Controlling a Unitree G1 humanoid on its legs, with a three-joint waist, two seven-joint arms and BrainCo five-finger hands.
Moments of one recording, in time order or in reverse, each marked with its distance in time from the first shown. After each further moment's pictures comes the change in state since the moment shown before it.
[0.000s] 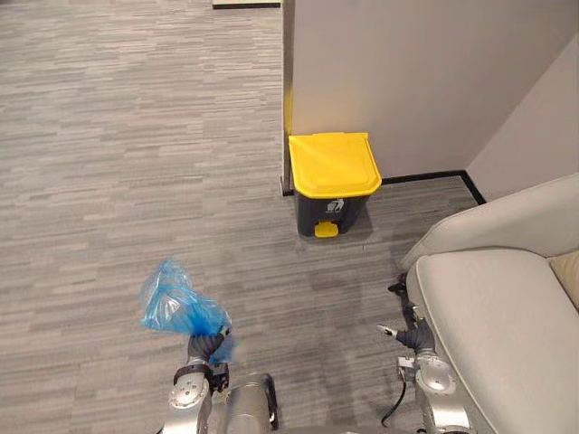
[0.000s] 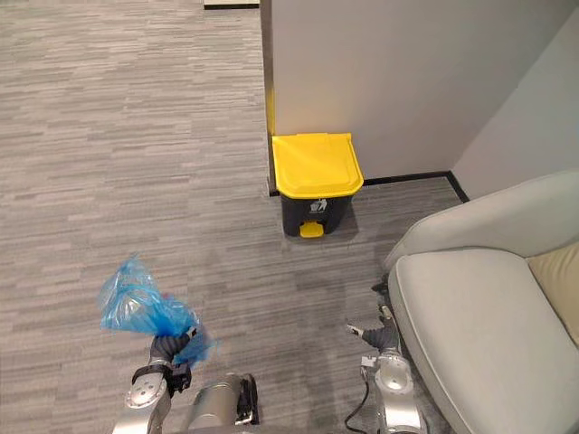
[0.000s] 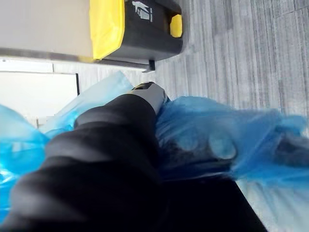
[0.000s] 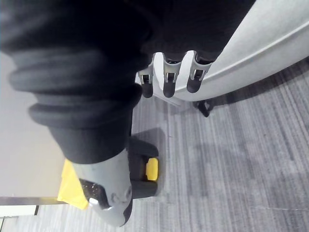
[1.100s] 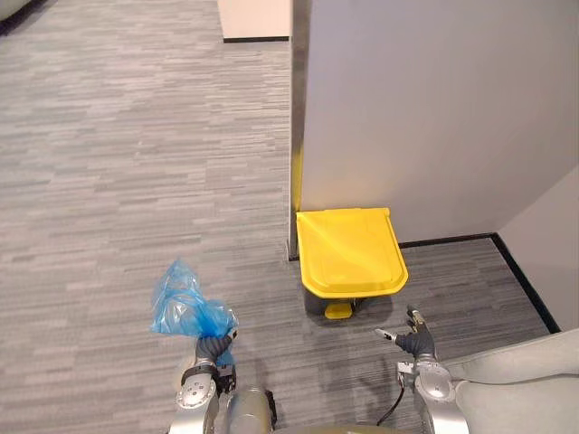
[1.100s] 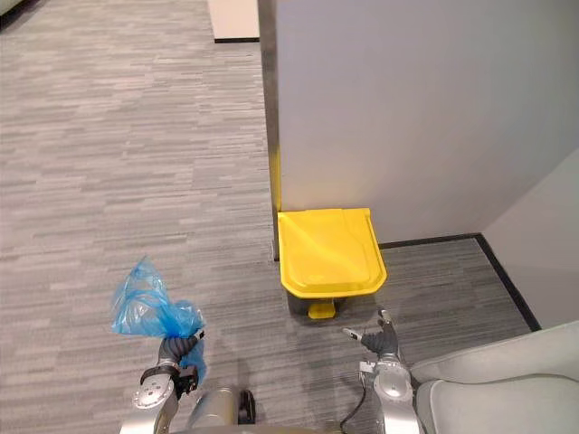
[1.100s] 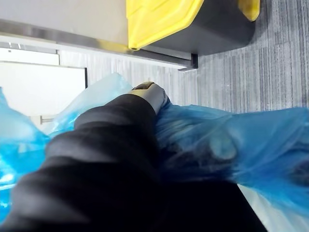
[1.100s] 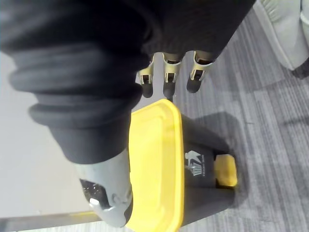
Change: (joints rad) left arm 0.009 -0.030 0.000 0.016 -0.013 0.008 -0.001; right arm 0.033 0.016 0.007 -0.054 0.019 0.001 -0.003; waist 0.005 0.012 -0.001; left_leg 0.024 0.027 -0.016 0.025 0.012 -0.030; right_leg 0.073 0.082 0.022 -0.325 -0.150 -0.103
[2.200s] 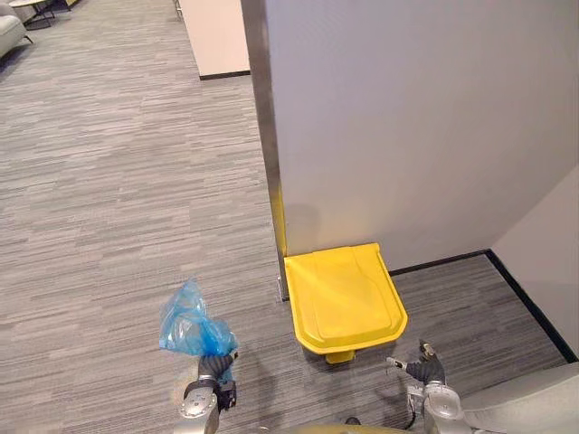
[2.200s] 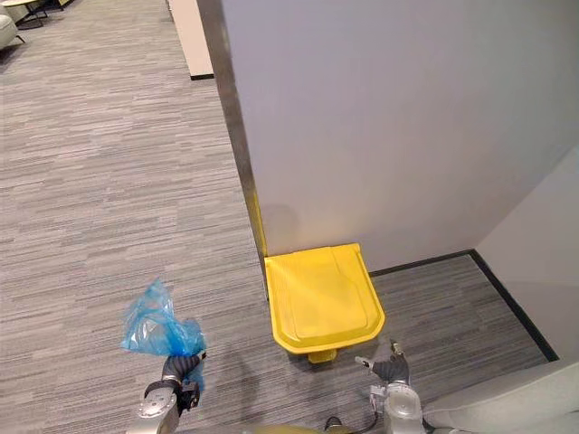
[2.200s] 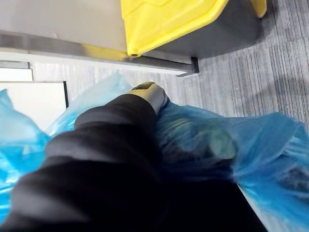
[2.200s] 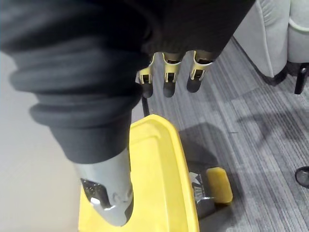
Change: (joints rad) left arm -0.053 0.033 0.003 0.223 -0.003 -0.003 0.002; right arm -0.036 -0.037 -0.094 0.271 -0.007 0.000 -0.001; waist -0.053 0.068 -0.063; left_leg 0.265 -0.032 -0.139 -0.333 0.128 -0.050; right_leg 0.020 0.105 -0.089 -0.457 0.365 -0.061
